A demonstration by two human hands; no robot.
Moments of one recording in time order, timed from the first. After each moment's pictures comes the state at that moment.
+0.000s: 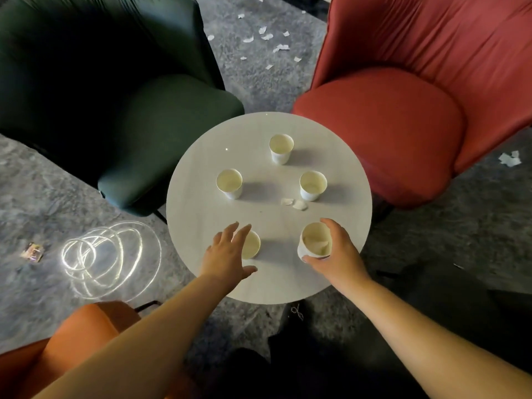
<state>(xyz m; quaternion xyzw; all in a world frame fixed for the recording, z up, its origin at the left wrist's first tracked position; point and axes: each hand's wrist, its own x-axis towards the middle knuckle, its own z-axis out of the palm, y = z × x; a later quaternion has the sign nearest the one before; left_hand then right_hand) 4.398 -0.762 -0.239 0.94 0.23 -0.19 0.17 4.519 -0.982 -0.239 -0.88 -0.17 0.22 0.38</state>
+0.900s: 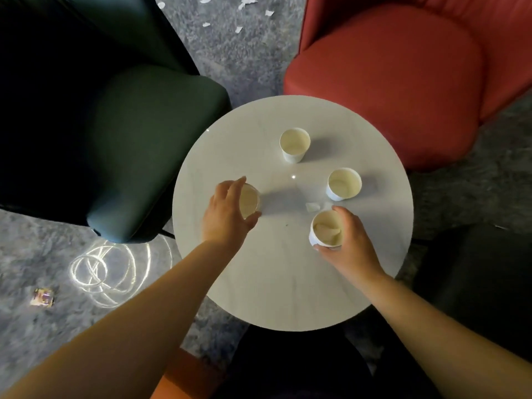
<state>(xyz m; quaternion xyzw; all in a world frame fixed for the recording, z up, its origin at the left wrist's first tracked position) 4.510 -0.634 -0.242 0.94 0.21 -0.05 0.24 4.544 -0.885 -0.278 -0.90 -0.07 0.19 0.38</state>
